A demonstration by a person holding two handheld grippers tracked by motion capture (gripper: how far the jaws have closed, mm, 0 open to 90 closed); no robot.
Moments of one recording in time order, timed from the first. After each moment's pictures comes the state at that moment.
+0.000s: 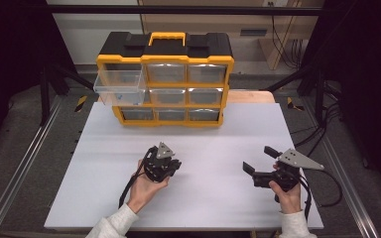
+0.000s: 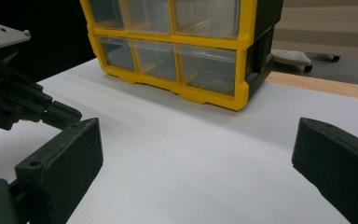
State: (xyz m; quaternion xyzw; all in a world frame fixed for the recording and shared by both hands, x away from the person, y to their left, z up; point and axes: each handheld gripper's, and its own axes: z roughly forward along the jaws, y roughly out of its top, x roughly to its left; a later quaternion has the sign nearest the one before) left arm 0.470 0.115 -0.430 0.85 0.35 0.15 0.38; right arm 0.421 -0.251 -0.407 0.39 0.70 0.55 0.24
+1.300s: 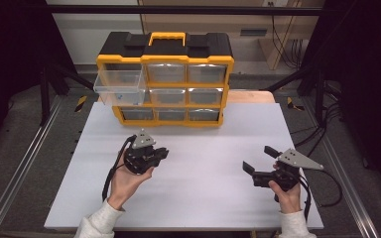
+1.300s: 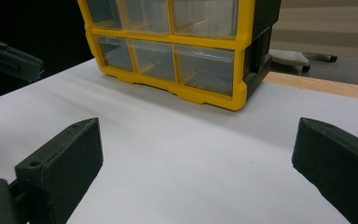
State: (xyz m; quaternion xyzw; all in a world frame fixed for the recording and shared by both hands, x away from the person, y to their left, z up) left arm 0.462 0.153 -0.370 0.82 0.35 0.17 0.42; right arm 0.422 -0.251 -0.407 0.39 0.69 0.55 0.24
